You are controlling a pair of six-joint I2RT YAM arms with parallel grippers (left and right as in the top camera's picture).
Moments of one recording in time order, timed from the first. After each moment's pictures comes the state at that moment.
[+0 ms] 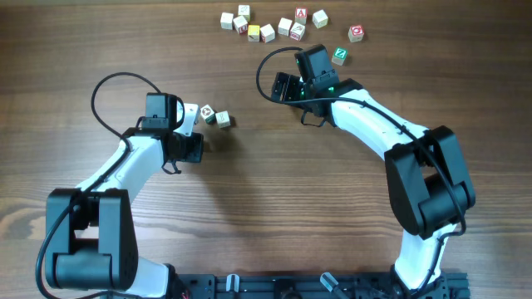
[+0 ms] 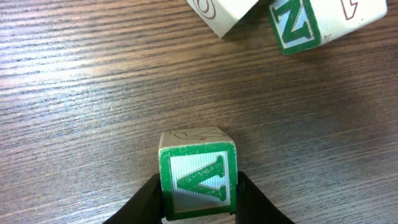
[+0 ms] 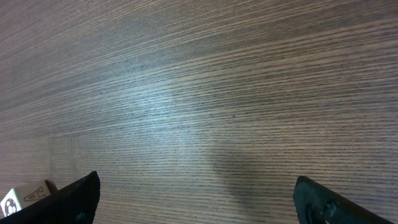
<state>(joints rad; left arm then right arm) -0.05 1.66 0.85 -0.42 0.15 0.08 0.44 2.02 1.36 -0.29 -0.07 0.62</state>
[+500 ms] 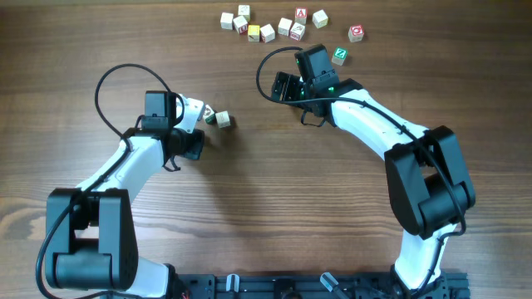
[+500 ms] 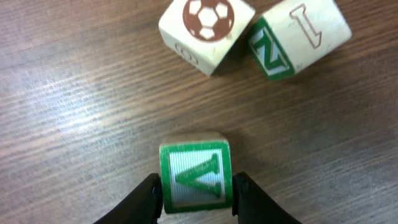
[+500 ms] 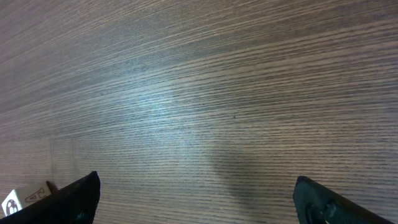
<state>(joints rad) -0.05 1.66 0.84 -0.34 0.15 0.24 0.44 2.02 1.36 -0.29 -0.07 0.62</state>
